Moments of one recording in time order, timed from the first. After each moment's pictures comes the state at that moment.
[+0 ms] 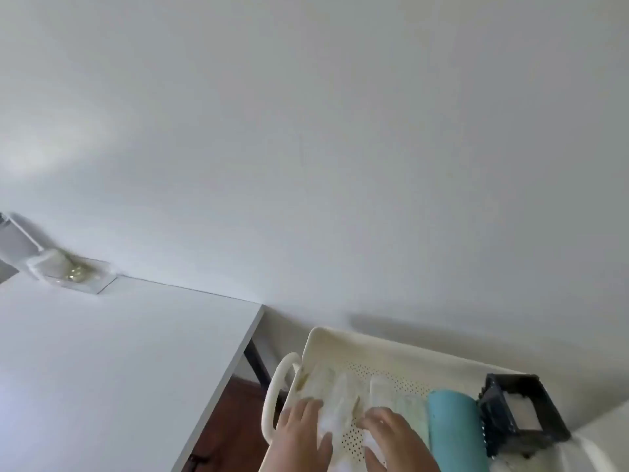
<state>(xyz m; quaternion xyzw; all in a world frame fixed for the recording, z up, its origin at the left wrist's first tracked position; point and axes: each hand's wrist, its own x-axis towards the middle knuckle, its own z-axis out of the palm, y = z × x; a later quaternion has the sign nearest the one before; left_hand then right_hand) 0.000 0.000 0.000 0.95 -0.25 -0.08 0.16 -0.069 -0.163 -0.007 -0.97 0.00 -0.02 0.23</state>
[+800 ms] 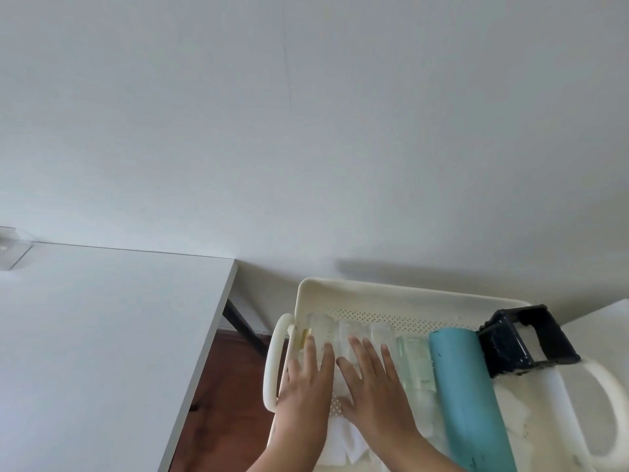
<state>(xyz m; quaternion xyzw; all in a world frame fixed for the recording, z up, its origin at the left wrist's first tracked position) 0.040 -0.001 -0.051 0.94 -0.30 -0.15 0.02 -0.031 -0.115 -0.072 -0.98 0.12 0.03 0.13</state>
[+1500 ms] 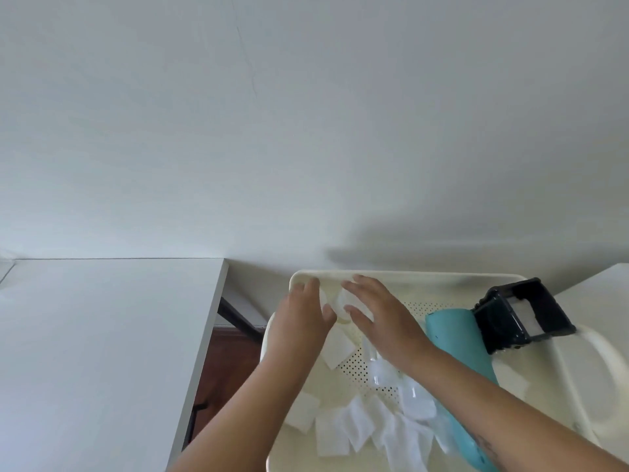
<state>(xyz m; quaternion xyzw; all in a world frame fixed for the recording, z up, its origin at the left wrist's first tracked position) 0.112 -0.046 0.011 0.94 -0.27 -0.11 0.19 0.019 -0.180 -0.028 -0.91 0.16 -0.07 0.38</state>
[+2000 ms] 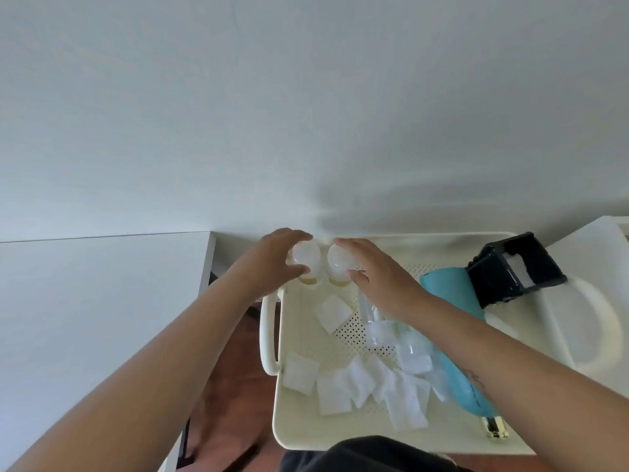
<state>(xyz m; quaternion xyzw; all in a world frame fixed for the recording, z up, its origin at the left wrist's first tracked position) 0.191 -0.022 0.008 0.86 -0.40 -0.24 0.21 0.028 -0.185 -0.025 -0.90 0.16 0.00 0.41</state>
